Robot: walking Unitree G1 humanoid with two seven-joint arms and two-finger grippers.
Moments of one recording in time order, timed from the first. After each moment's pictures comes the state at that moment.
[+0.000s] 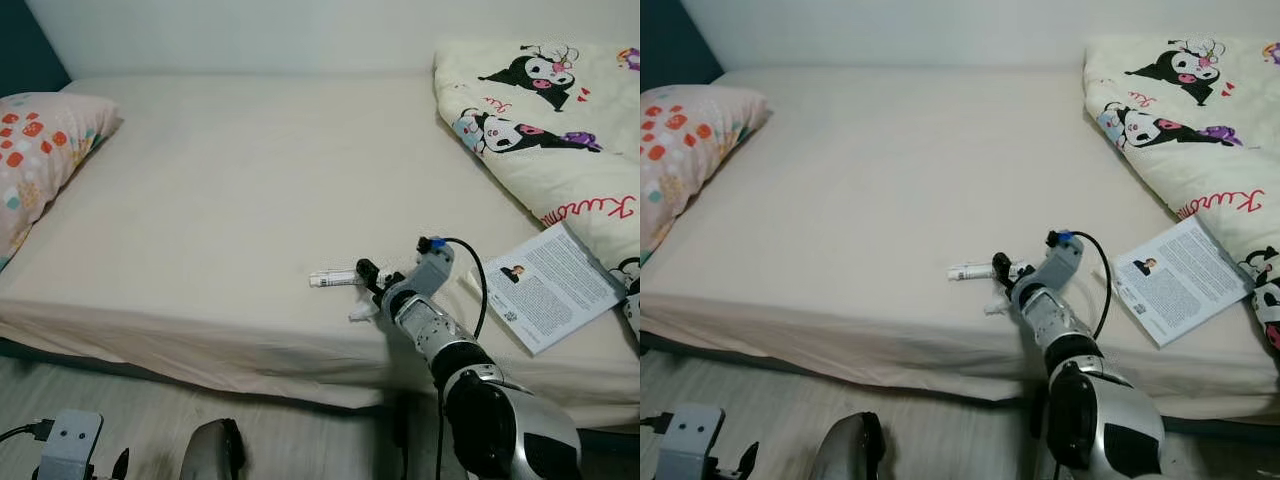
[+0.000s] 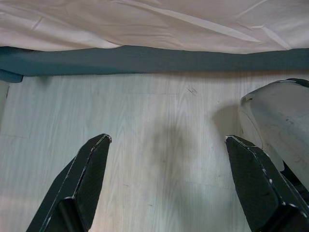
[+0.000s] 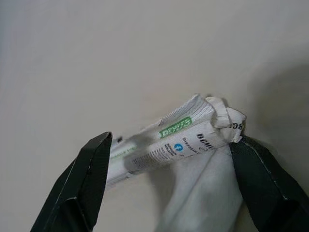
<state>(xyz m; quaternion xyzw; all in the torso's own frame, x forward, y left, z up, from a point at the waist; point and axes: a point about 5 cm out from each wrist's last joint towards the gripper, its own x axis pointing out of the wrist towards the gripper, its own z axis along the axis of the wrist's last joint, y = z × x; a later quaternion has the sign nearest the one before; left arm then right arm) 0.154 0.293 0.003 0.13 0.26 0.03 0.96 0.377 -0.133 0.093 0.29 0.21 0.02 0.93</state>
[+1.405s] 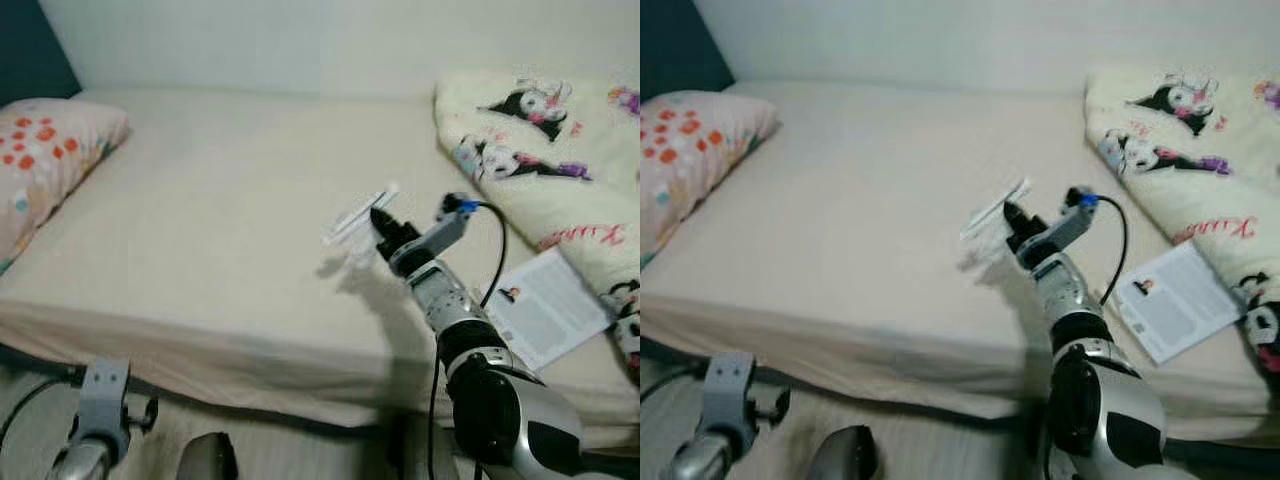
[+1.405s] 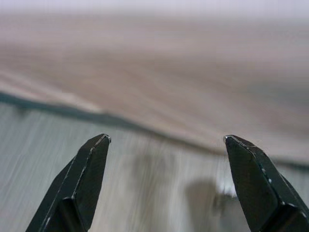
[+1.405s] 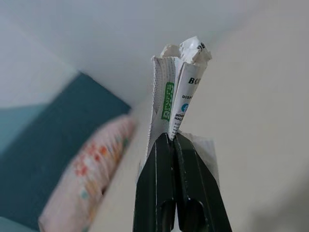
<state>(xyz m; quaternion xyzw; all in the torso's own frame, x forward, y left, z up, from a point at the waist) 0.240 0.278 0.015 0.06 0.20 0.11 0.97 0.393 -0.155 0.170 0.39 -0.05 0.19 0.90</state>
